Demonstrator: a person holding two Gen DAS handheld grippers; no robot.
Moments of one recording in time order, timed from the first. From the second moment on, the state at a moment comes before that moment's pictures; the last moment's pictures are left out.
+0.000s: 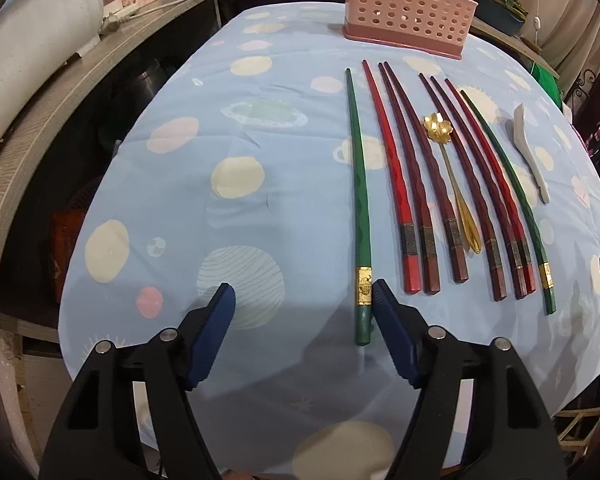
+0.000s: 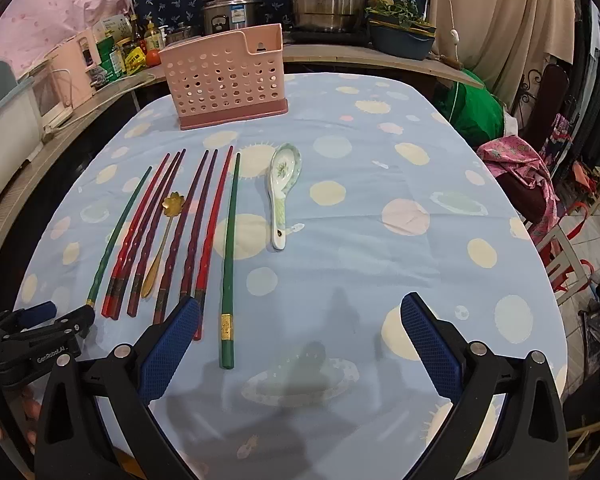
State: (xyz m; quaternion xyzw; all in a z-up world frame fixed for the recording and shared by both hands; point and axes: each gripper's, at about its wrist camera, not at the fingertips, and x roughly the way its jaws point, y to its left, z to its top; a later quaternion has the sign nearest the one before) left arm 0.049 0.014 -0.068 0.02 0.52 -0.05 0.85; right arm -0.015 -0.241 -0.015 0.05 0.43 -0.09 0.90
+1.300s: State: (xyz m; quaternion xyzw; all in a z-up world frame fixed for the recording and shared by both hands) left arm 0.054 0.021 -0.041 -0.02 0.50 -0.09 0.86; right arm 0.050 -0.246 -0.039 0.03 0.42 -0.05 0.91
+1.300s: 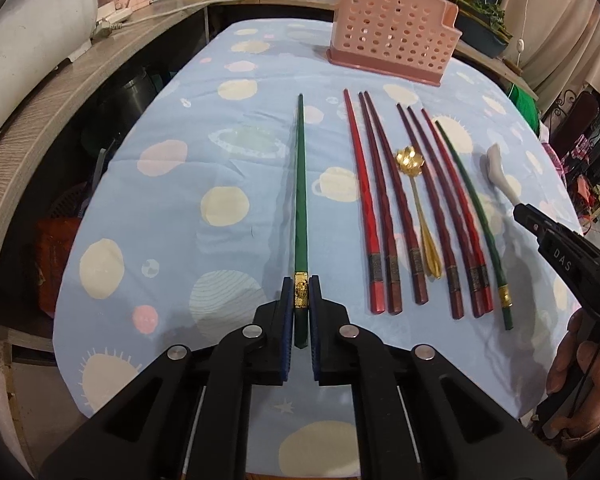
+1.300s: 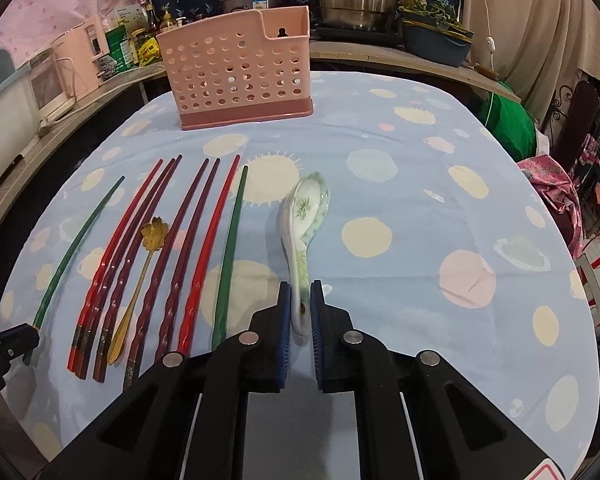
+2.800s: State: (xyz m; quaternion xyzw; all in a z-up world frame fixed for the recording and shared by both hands) left arm 0.251 -0.024 0.267 -0.06 0.18 -0.10 0.98; right arm 0.251 -0.306 0.153 0.17 0.25 0.05 0.95
